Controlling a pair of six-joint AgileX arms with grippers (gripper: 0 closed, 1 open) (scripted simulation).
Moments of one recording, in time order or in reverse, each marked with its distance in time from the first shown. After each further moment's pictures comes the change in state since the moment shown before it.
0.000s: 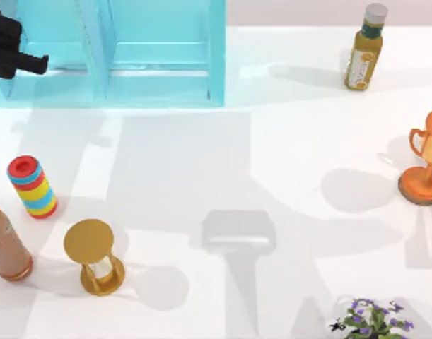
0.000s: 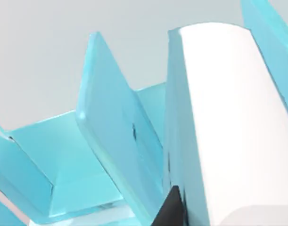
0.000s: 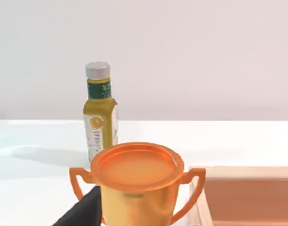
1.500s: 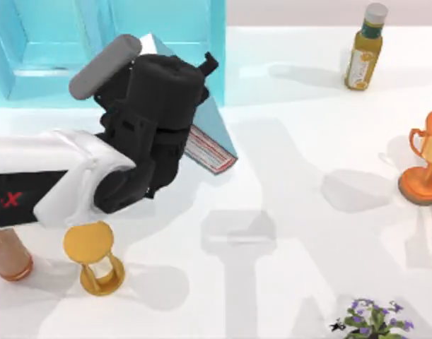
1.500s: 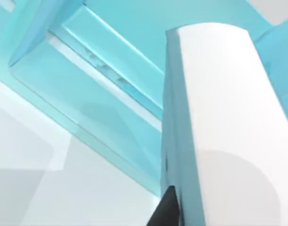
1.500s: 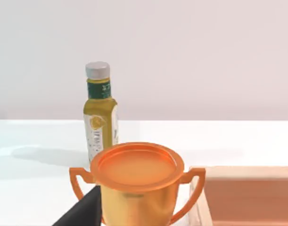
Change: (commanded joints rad) left arm -0.547 0.453 0.054 0.220 -0.457 -1.315; right arm 0.000 0.000 0.000 0.000 0.000 0.000
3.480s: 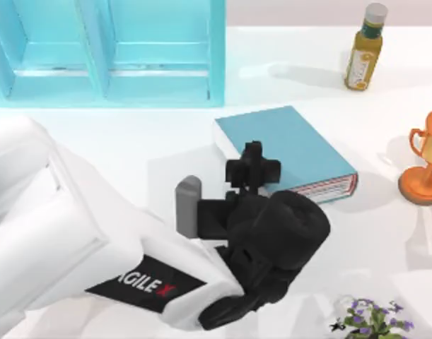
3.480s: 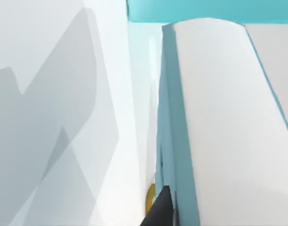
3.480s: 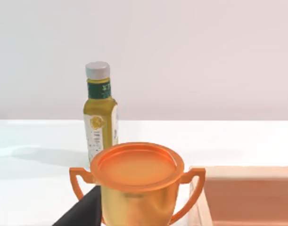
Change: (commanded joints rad) left arm -0.355 0.352 -0.025 0.374 -0.319 -0.961; right arm 0.000 0.000 0.000 0.000 0.000 0.000
